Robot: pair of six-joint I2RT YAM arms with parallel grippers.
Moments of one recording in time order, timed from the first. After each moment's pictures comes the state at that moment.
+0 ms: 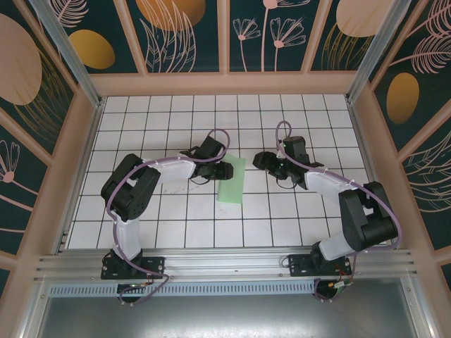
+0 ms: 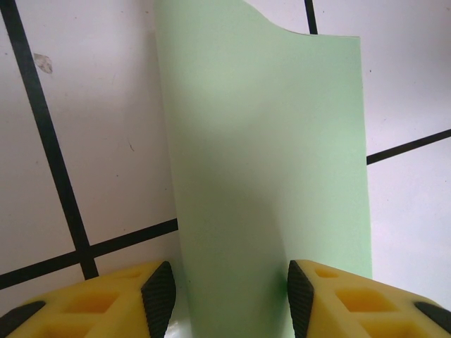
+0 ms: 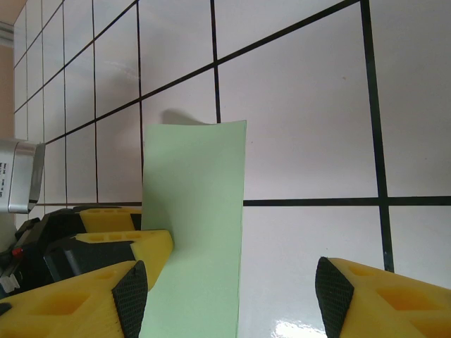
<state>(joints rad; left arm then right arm) -0.65 1.95 1.16 -0.22 0.17 -0.58 0.34 1.49 0.73 -0.01 -0.39 0.70</state>
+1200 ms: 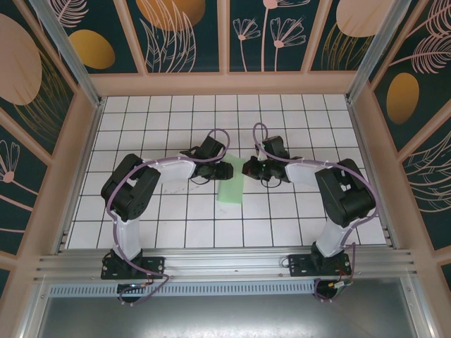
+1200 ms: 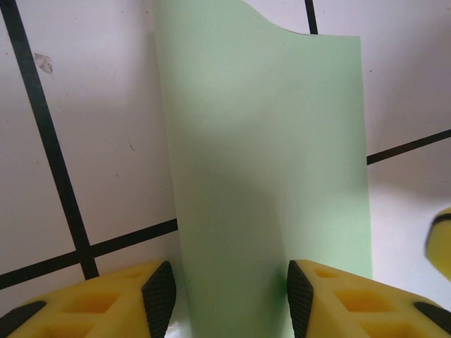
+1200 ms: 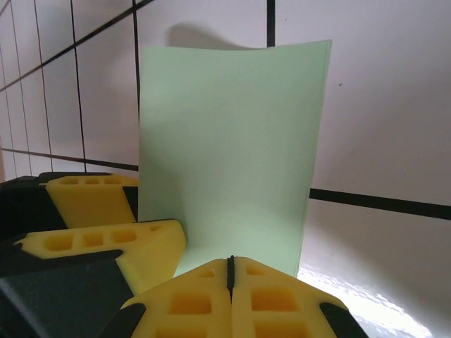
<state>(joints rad) -0.65 1.95 1.16 -0.22 0.17 -0.58 0.47 1.75 0.86 0.01 -0.47 0.70</state>
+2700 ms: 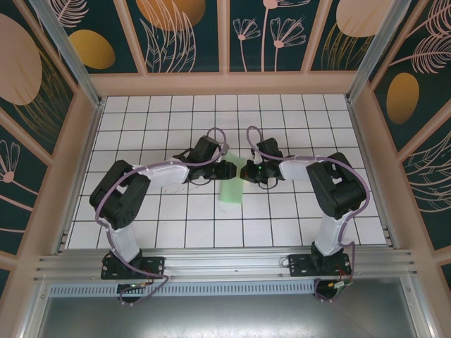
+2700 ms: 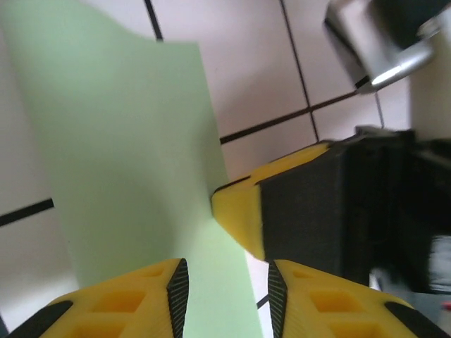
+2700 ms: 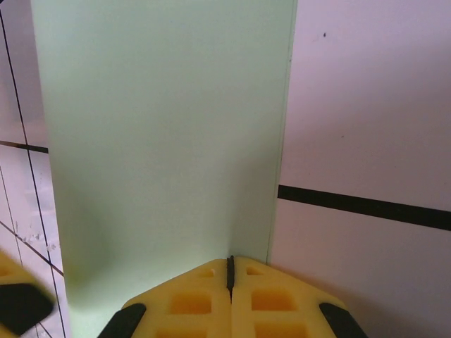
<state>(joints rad) -0.65 1.85 1.05 -0.06 0.38 -0.61 0.48 1.84 0.91 -0.06 -0.46 0.67</state>
